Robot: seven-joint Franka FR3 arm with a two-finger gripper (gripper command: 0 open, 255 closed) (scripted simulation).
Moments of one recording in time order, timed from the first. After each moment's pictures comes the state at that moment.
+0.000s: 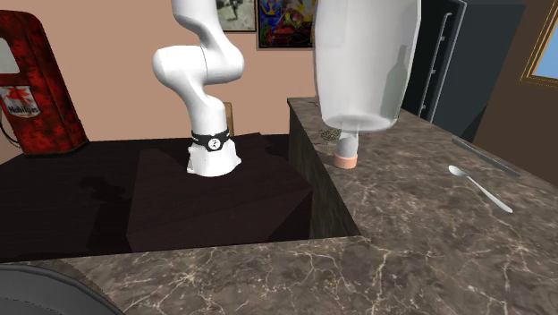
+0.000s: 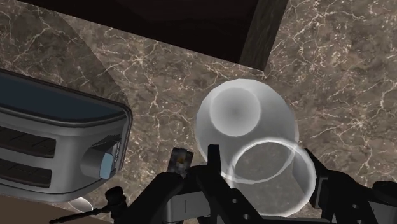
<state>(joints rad) 0.12 0.08 0.10 -1.28 0.00 1.33 0.26</state>
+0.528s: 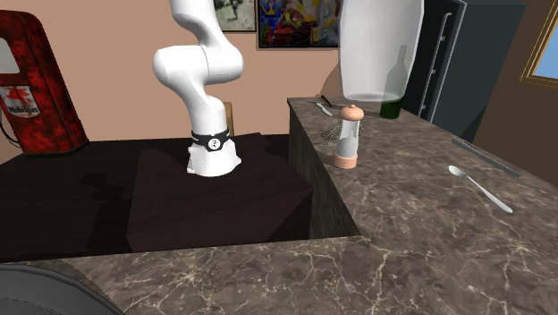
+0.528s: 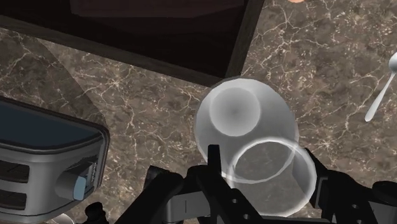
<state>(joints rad) 0.20 -0.04 0.18 -1.40 0.02 1.33 0.43</state>
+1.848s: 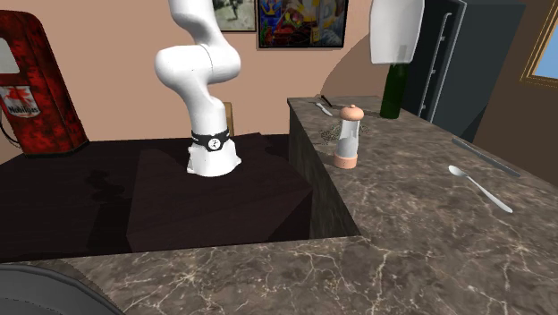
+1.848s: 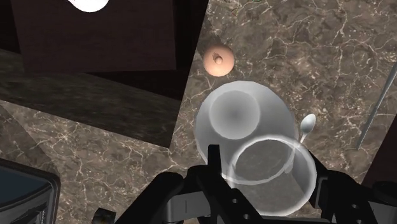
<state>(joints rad) 0.42 -0.06 0.47 -1.34 0.05 1.27 0.95</state>
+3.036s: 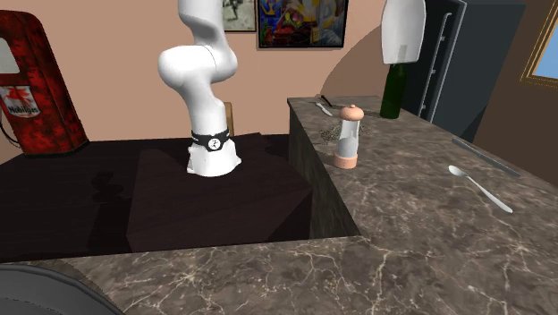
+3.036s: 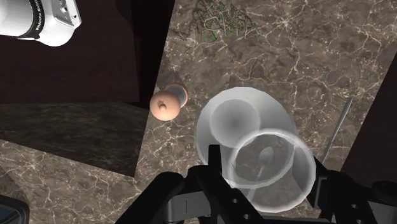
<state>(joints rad) 0.65 0.18 0.64 -1.13 -0.08 1.26 1.31</state>
